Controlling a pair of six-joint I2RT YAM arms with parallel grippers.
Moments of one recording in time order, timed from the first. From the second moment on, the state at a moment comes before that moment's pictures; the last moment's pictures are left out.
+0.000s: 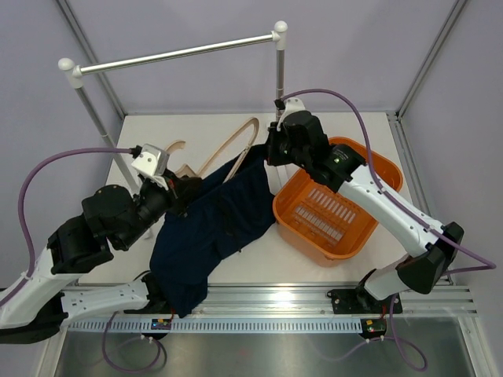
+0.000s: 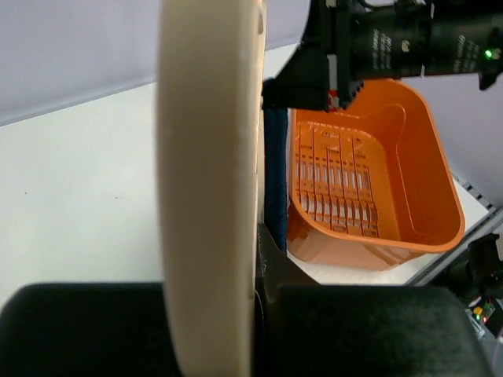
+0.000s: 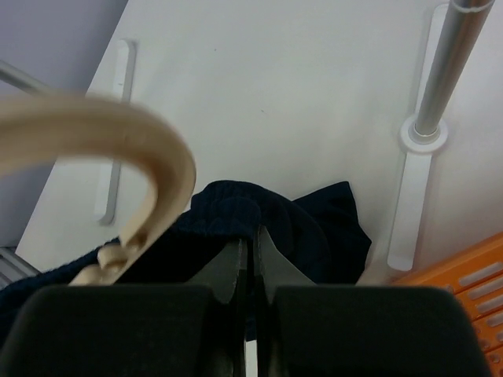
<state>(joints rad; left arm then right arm) -1.09 0.77 1.36 -0.74 -0.47 -0.24 0.74 1.50 1.60 -0.56 0.14 0.44</state>
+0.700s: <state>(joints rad) -1.10 0.72 1.17 -0.32 -0.68 -0.16 1.09 1.46 1.60 -0.58 0.24 0.40</state>
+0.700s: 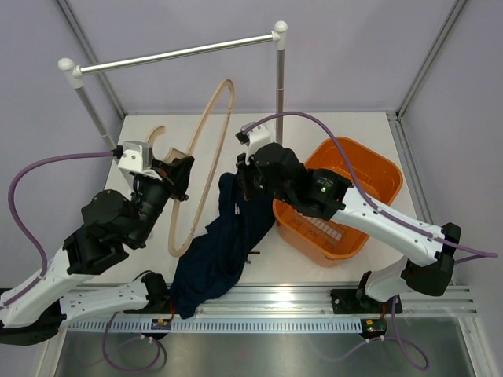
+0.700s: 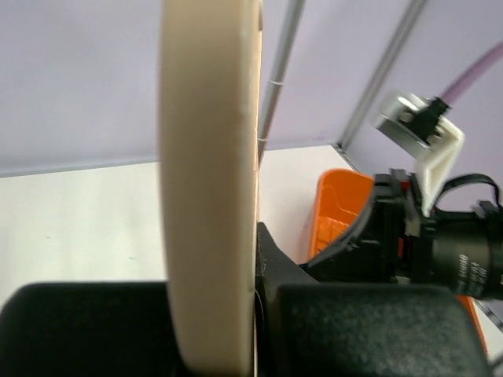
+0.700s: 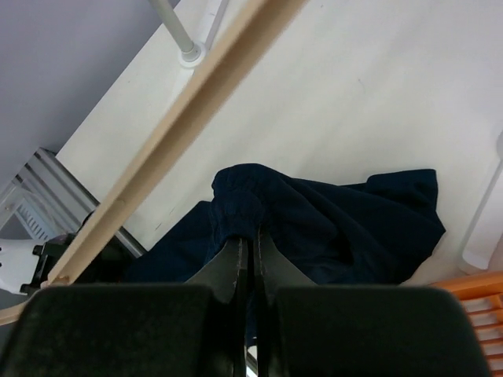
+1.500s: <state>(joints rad) -1.10 0.61 1.13 -0.50 -0.93 -0.16 1.09 1.10 2.04 -0.17 0.85 -0.34</state>
